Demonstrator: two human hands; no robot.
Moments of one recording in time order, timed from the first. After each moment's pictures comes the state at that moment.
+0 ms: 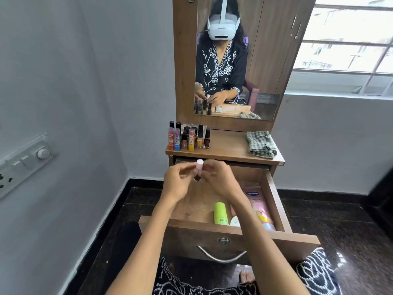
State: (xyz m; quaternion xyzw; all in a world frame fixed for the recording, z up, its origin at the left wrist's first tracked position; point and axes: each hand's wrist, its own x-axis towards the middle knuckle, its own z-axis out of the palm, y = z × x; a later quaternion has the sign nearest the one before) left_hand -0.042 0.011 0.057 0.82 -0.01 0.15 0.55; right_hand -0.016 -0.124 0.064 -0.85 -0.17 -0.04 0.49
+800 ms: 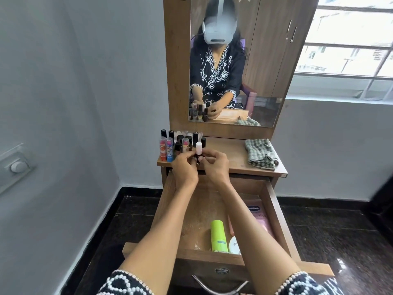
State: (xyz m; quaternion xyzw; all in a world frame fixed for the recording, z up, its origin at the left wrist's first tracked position) left_hand 0.060 -0.030 0.052 0.79 0.10 0.29 0.53; right_hand 0.076 -0.111 0.054 -0.78 -0.03 -0.11 0.61
